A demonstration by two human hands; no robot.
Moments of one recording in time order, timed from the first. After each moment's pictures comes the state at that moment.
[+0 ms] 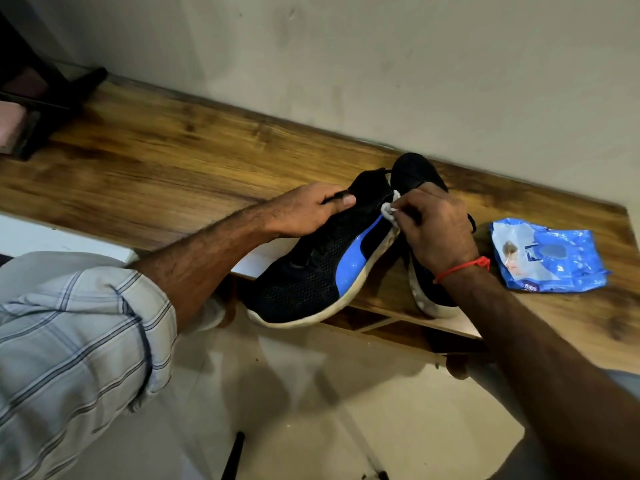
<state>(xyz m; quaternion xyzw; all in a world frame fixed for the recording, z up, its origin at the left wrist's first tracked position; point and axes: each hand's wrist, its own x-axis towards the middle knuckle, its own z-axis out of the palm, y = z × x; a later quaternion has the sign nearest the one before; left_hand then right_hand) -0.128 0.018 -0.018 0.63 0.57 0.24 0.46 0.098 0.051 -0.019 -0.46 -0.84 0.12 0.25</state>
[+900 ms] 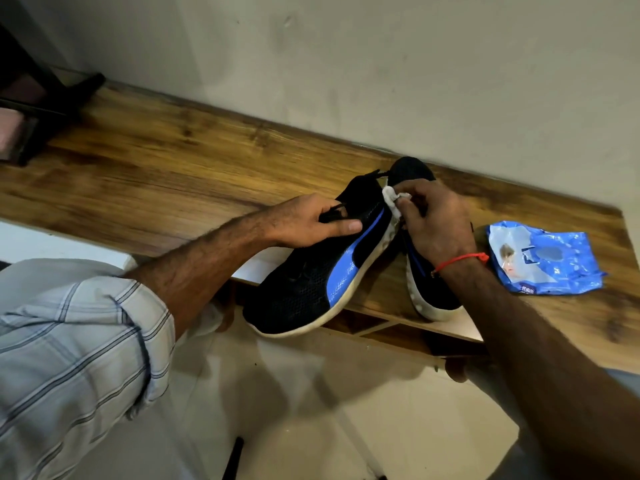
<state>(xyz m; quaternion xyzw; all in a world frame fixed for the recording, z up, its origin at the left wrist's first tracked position) -0.129 0.012 -0.014 0.65 0.57 0.17 0.47 0.095 0.061 -0.017 -0.54 -0.78 0.17 0.28</state>
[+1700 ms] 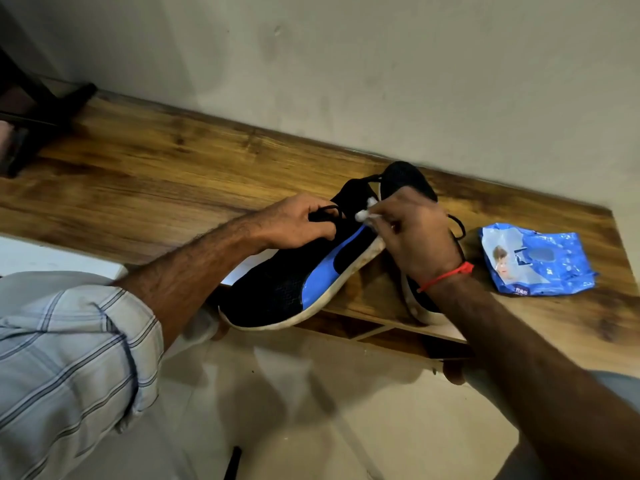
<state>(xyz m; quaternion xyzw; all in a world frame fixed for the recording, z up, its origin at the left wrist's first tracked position) -0.132 0.013 -0.008 0.60 0.59 0.20 0.50 0.085 0.039 -0.007 -0.43 -0.85 0.13 0.28</state>
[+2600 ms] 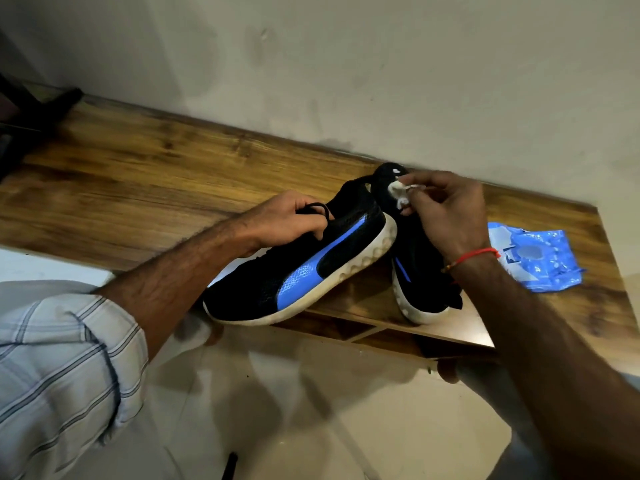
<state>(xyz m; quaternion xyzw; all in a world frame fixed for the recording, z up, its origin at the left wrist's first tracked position) -0.129 0.013 -0.002 0.56 0.59 0.25 0.53 0.109 0.070 0.009 -0.56 -0.64 0.33 0.41</state>
